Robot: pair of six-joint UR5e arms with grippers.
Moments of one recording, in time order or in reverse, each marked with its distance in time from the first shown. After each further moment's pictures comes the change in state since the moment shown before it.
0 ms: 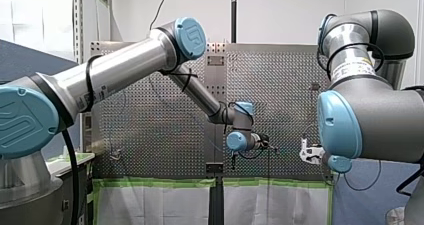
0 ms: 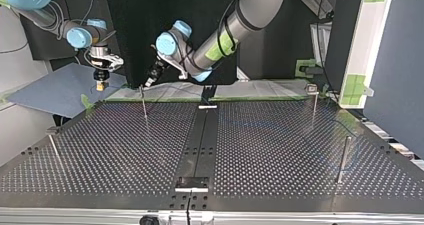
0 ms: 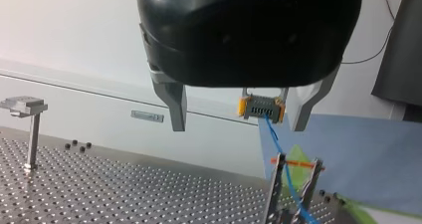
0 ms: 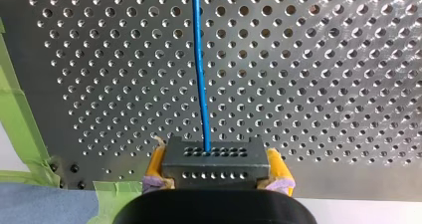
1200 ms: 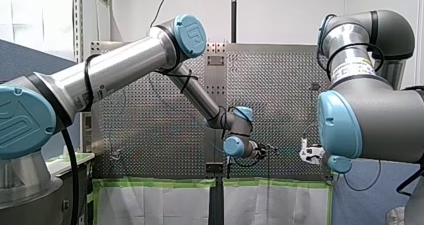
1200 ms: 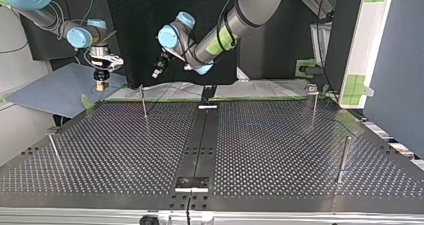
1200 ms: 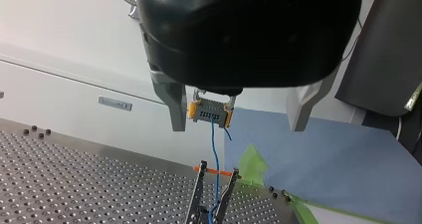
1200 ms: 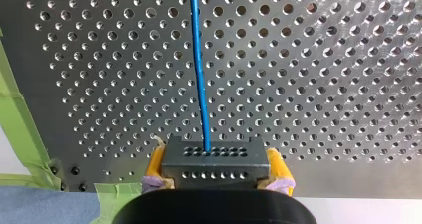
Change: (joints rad) left arm -0.017 0.006 -0.077 -0.033 -0.043 -0.021; right arm 0.000 0.002 0.000 -0.006 0.000 0.014
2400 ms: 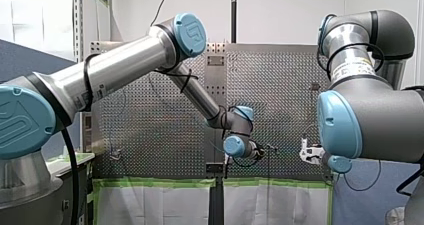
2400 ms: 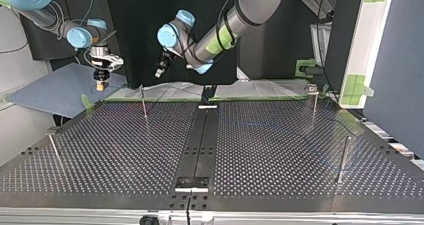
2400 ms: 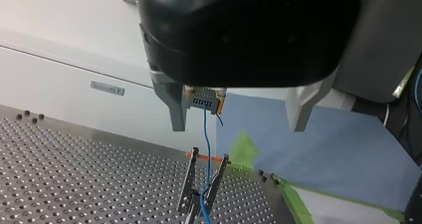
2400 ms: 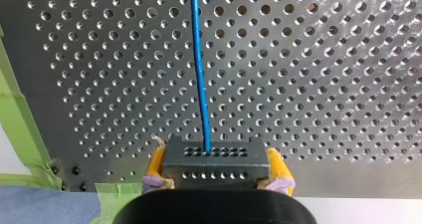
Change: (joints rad) left arm -0.005 0.010 -0.012 -0.032 -0.055 0.006; right arm 0.000 0.000 0.000 0.001 0.000 0.001
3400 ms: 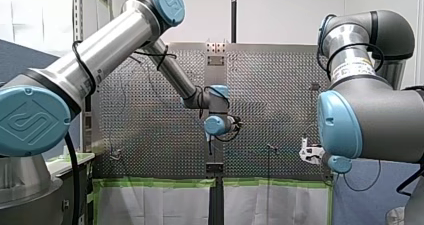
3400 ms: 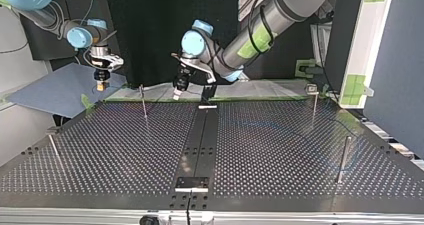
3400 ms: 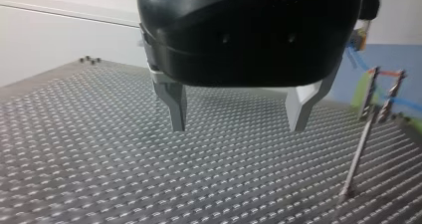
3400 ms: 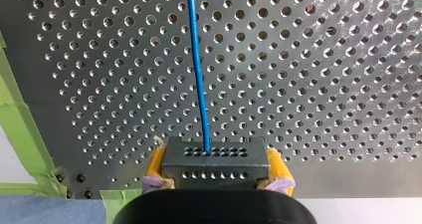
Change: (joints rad) left arm 0.139 0.255 -0.255 0.239 -0.010 -0.043; right arm 0.000 0.001 0.000 -0.002 -0.009 0.034
